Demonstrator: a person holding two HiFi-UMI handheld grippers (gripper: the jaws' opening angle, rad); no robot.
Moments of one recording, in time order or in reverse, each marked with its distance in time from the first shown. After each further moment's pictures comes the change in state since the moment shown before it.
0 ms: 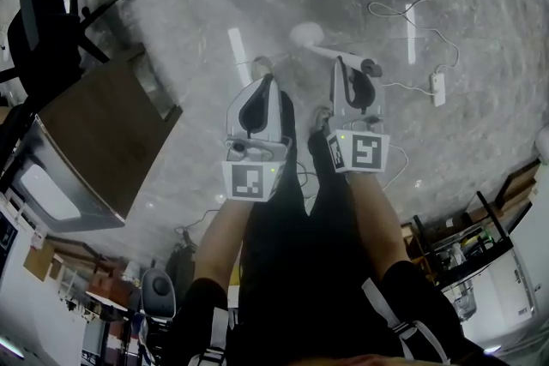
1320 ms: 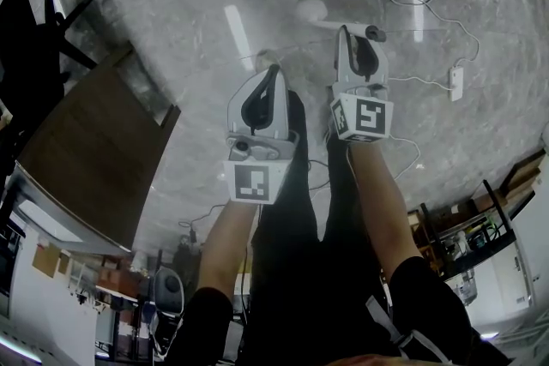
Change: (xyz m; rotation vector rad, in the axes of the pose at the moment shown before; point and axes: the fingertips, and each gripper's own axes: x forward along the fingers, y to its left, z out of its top) left arm 0.059 0.064 -0.100 -0.019 0.026 -0.015; right arm 0.133 -0.015 -0.138 0.016 0.079 -0.046
